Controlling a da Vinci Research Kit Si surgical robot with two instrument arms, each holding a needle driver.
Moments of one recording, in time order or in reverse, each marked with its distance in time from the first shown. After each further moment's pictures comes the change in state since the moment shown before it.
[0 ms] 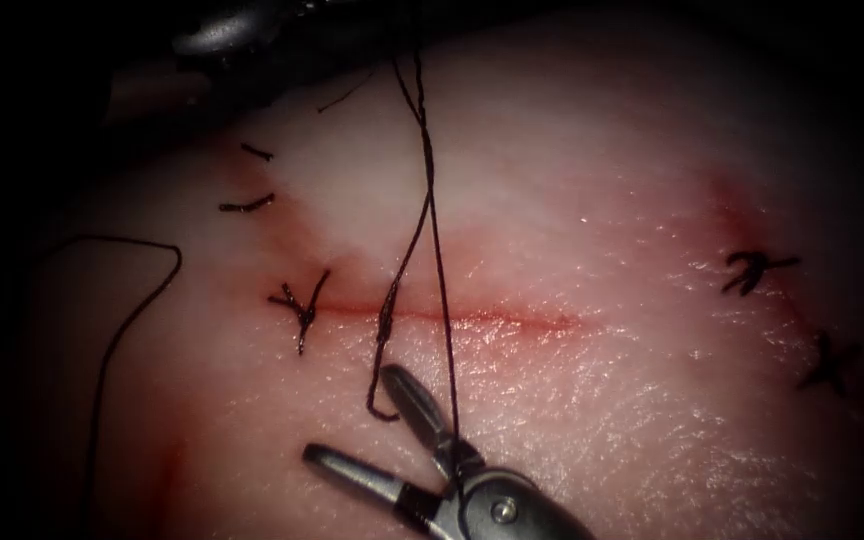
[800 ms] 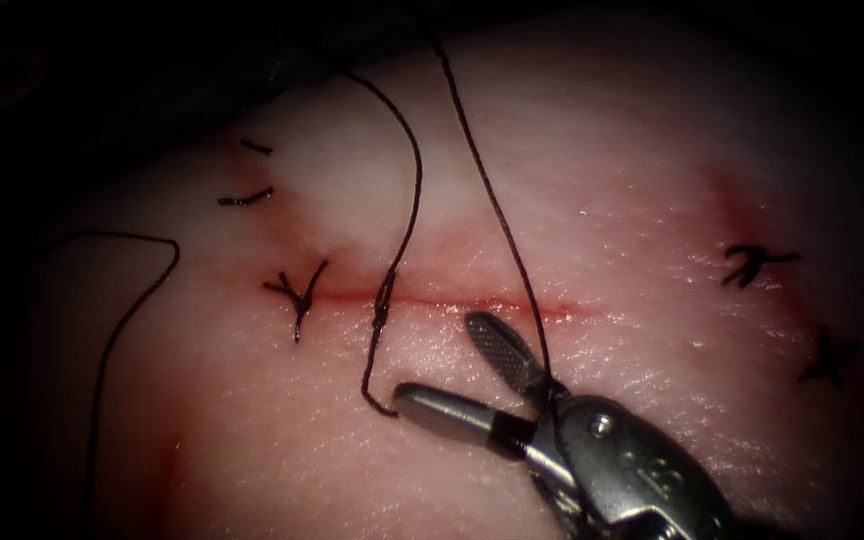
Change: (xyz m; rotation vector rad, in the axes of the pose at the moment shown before) right arm 0.005 0.004 0.002 -0.011 -0.130 0.090; left arm 0.023 0.010 -0.006 -0.075 0.001 -0.146
